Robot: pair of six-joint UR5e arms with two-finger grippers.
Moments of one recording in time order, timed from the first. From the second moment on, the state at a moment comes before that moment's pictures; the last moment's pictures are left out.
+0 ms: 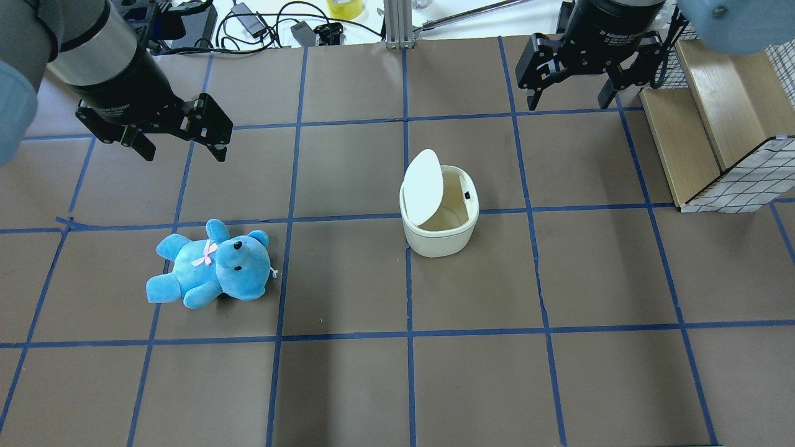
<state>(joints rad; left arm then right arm) -1.54 -1.51 -1.60 -1.55 1.60 0.08 1.60 -1.47 1.43 -1.55 -1.53 0.03</state>
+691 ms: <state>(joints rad) -1.54 -1.51 -1.60 -1.55 1.60 0.08 1.59 -1.47 1.43 -1.52 -1.56 0.03</state>
